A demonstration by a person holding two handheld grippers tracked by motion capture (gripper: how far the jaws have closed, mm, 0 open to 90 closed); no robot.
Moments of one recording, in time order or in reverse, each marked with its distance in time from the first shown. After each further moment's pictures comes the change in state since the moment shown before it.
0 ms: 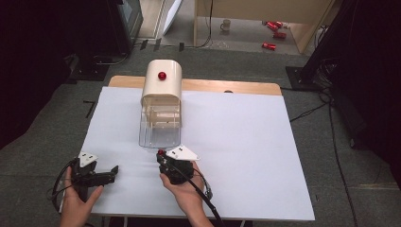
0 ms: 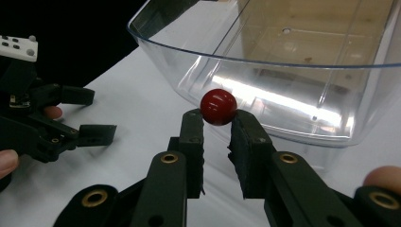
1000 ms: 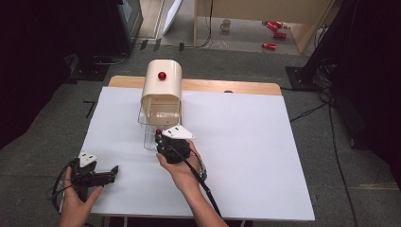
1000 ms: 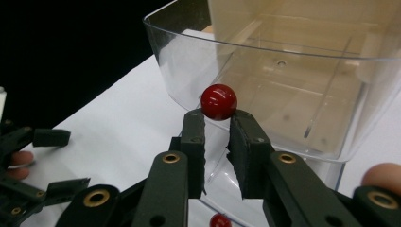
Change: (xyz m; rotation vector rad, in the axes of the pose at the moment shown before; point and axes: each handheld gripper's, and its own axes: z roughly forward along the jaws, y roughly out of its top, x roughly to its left) left arm 0.000 0.000 0.000 -0.002 0.000 0.000; right arm -0.010 0.049 0.021 -0.035 -0.044 -0.042
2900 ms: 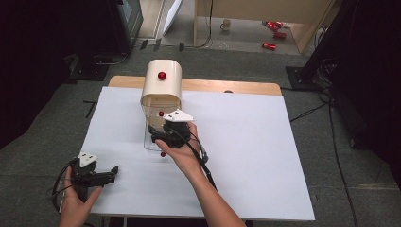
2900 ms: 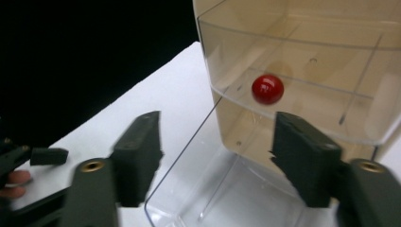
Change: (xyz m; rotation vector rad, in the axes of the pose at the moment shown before) left arm 0.000 0.000 0.000 -0.001 0.000 0.001; right arm -0.023 0.027 0.025 0.000 0.085 -0.015
